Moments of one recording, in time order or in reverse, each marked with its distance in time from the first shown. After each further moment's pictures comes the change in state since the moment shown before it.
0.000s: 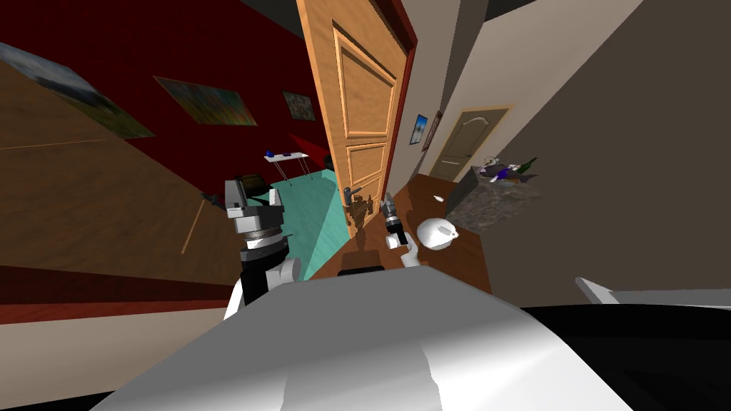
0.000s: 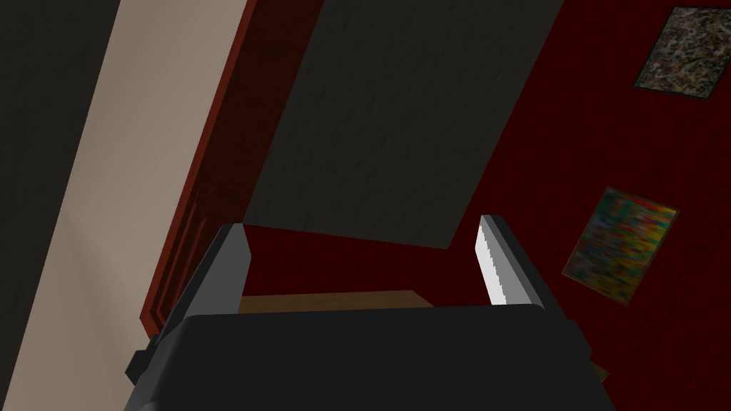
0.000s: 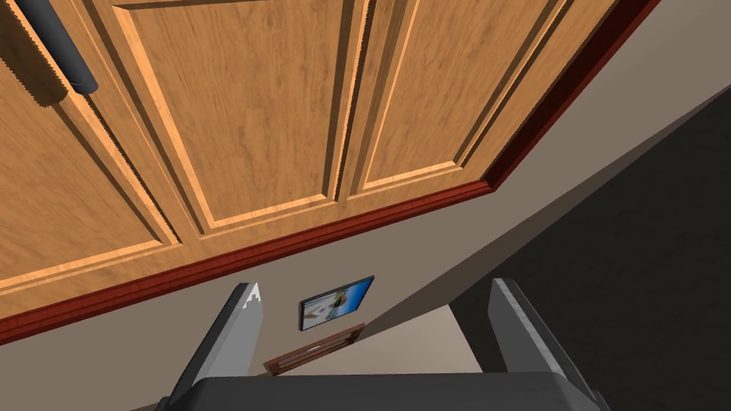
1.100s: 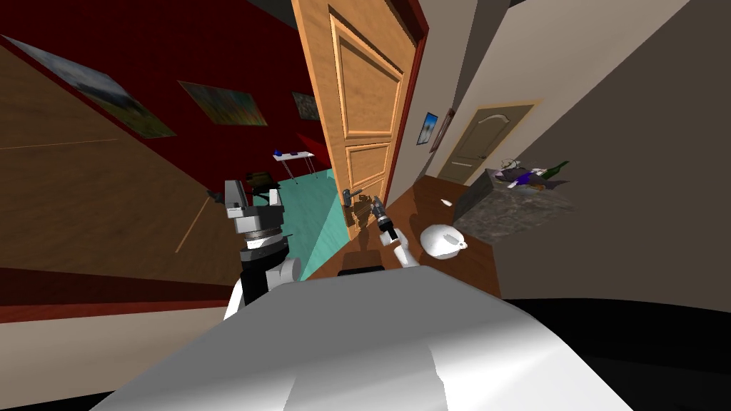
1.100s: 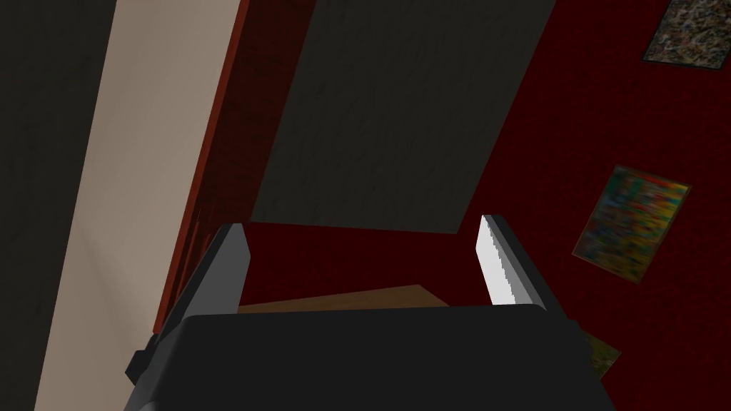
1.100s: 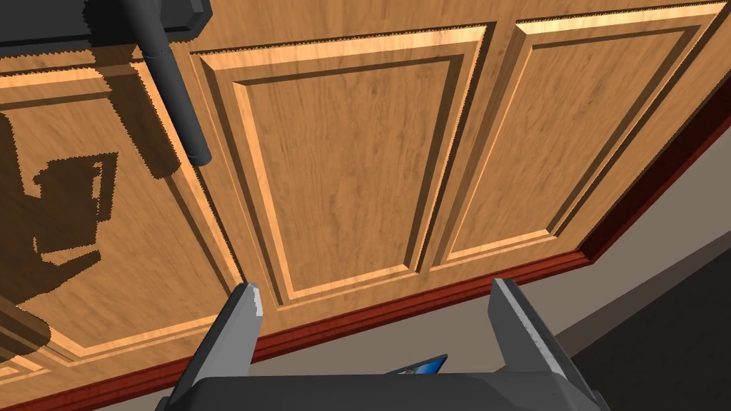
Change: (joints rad) arm -0.172 -0.005 0.061 0.289 0.060 -0.016 -0.076
